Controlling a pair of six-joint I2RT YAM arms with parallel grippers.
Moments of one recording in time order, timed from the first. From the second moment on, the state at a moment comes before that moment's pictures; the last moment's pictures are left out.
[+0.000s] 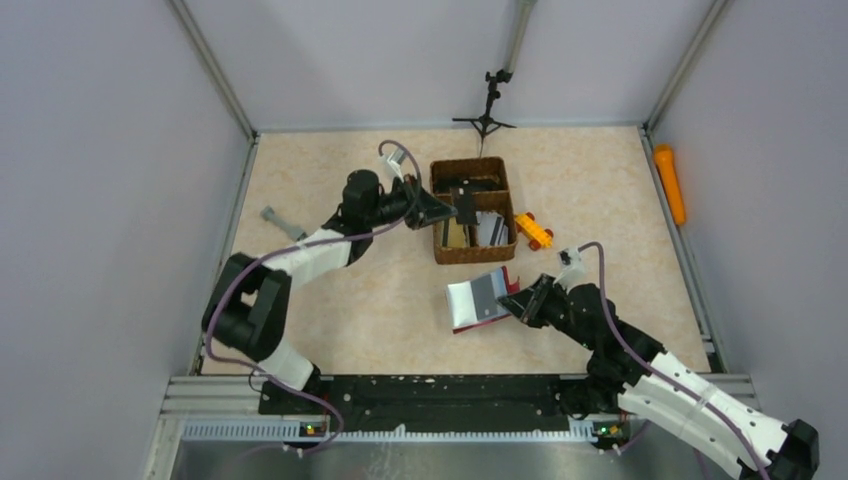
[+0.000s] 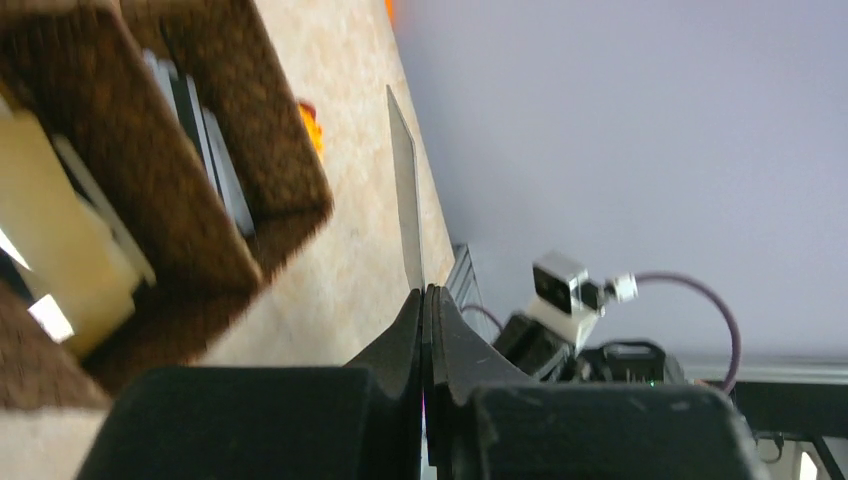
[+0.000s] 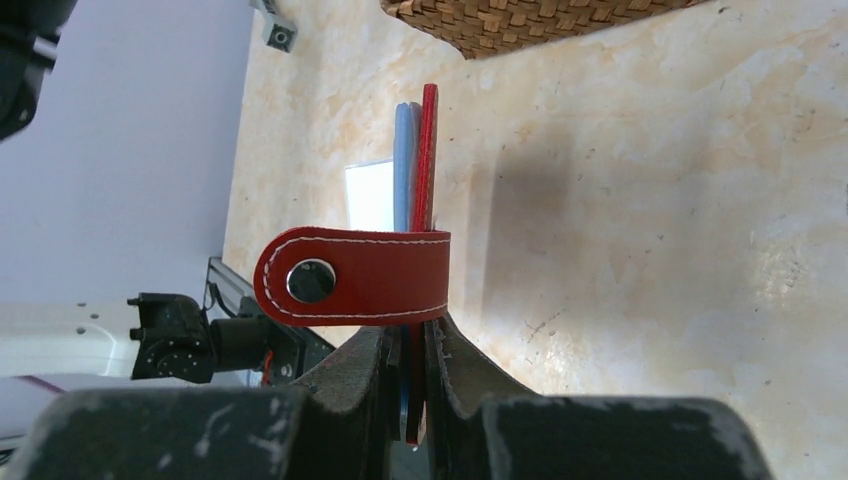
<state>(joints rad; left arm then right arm) -0.46 1.53 0.86 0.50 0.68 -1.09 0.80 0.44 0.26 -0.18 0.06 0.97</state>
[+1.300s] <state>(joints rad) -0.37 2.25 2.13 -0.48 0.53 -0.25 0.80 0.50 0.35 -0.23 0.02 0.81</state>
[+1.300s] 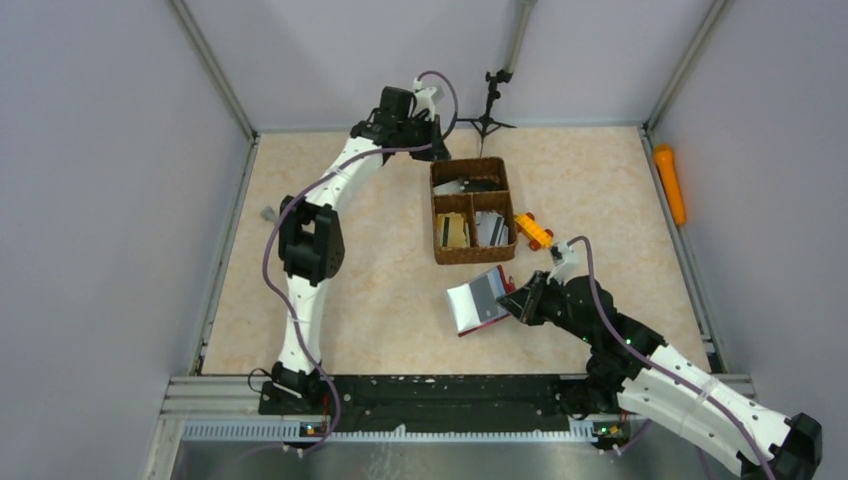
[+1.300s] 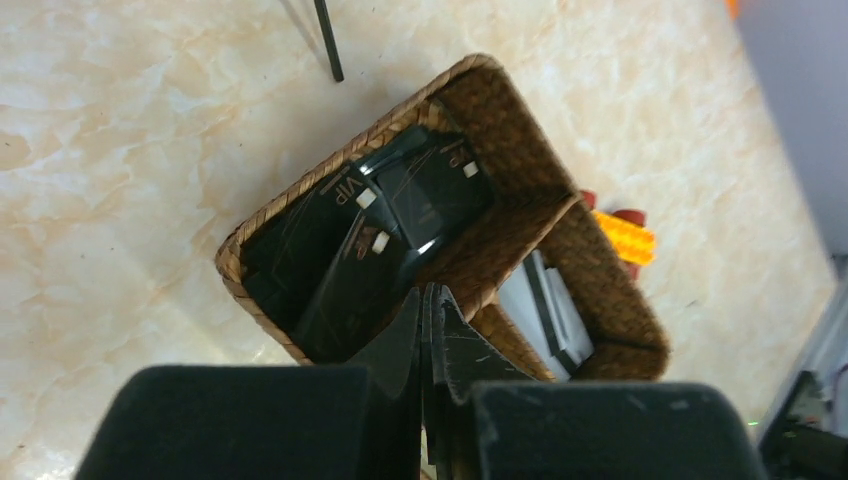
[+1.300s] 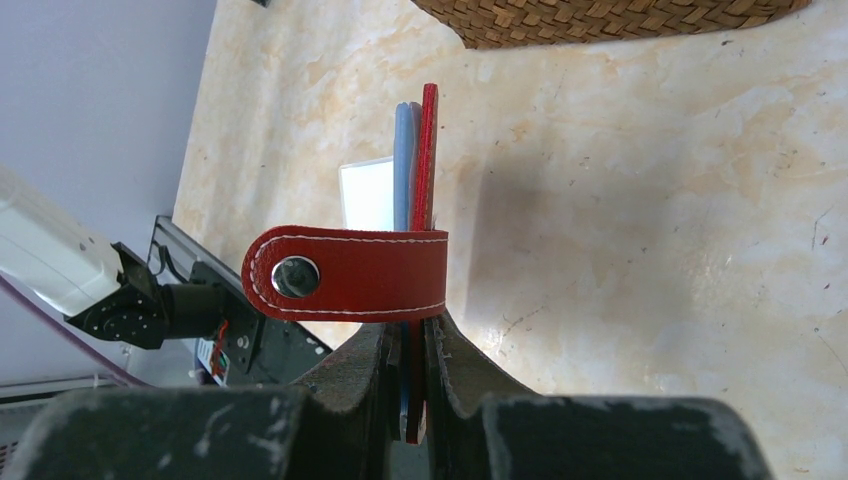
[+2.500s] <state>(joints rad) -0.55 1.76 1.48 -0.40 0.12 -0.34 0.80 0.42 0.35 -0.25 0.04 0.84</state>
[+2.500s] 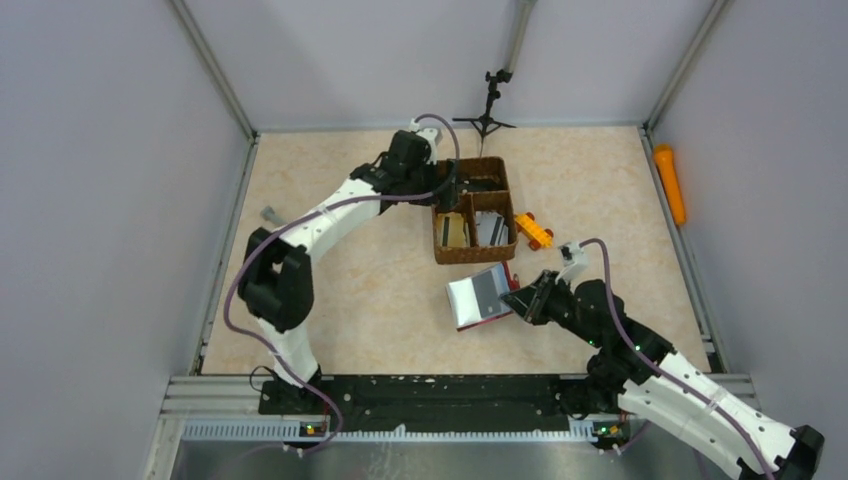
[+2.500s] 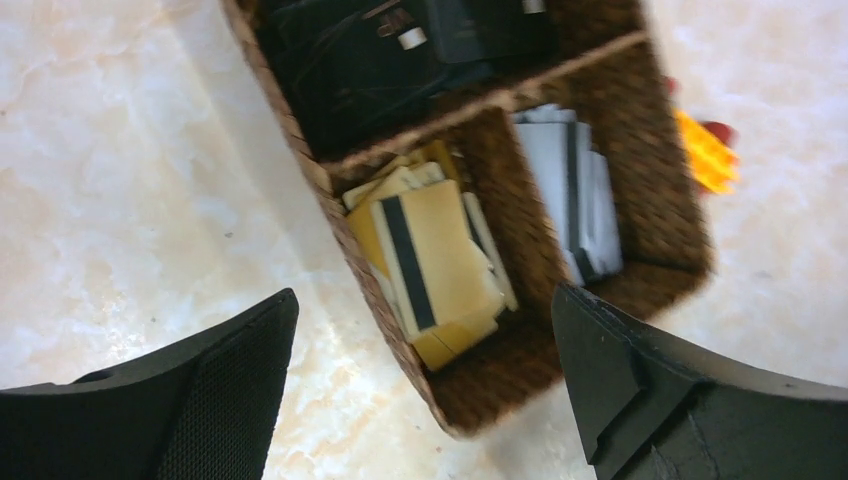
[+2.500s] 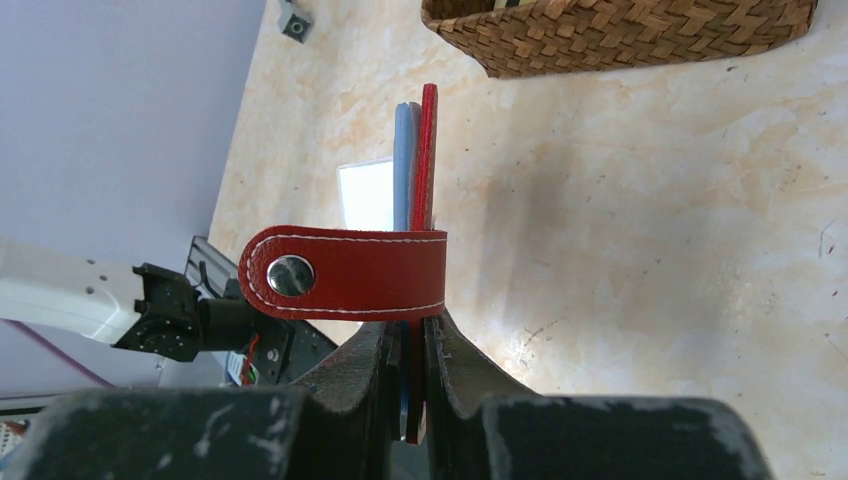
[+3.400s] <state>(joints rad) -0.46 1.74 1.27 -0.66 -0.16 -0.24 0.80 0.39 0.42 -0.36 0.03 0.83</state>
